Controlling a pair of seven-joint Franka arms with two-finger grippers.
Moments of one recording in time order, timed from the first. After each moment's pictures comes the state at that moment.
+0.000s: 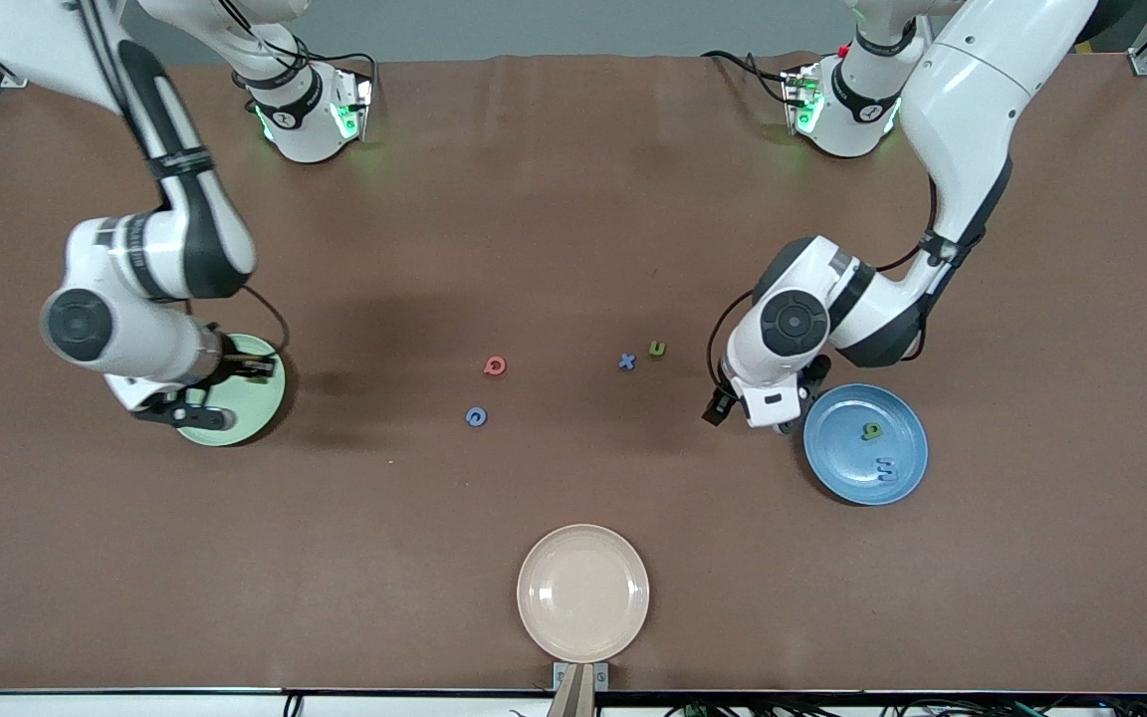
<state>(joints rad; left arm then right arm) -0.02 0.61 -0.54 -1.80 0.30 2.21 -1.75 -0.04 0.30 0.05 -2.00 -0.03 2.12 0.10</state>
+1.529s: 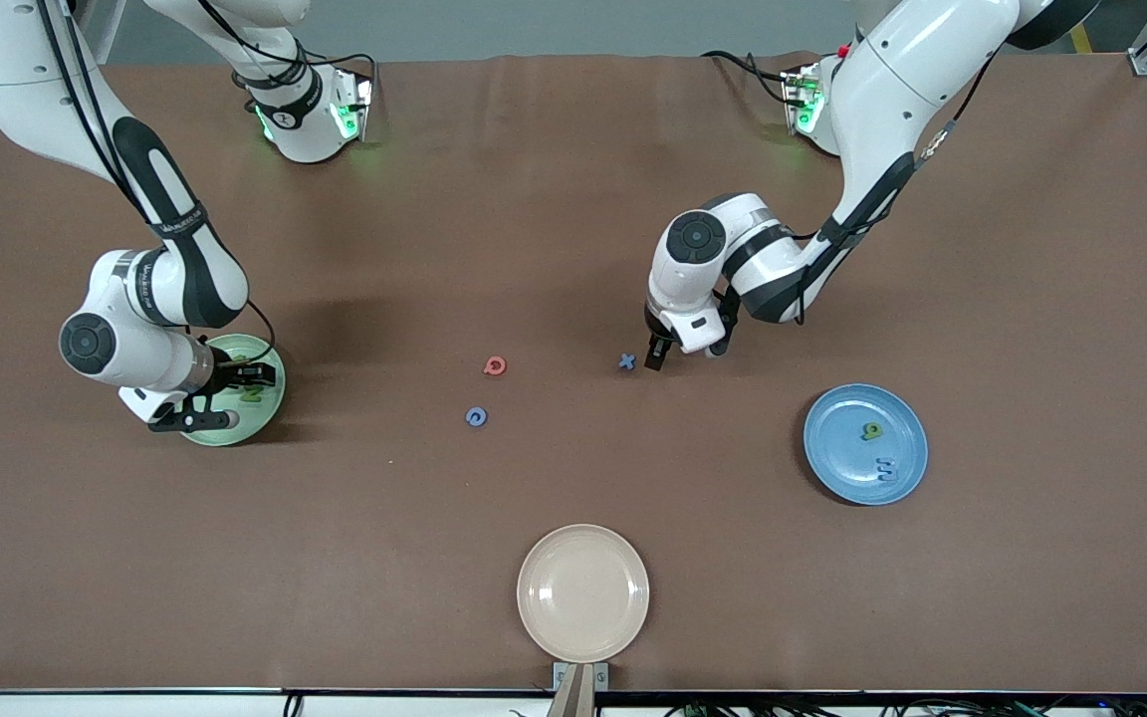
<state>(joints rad) -0.13 0.63 -0.58 -2.03 0.52 2.51 -2.27 -0.12 0.43 0.08 -2.09 -0.02 2.31 -0.03</state>
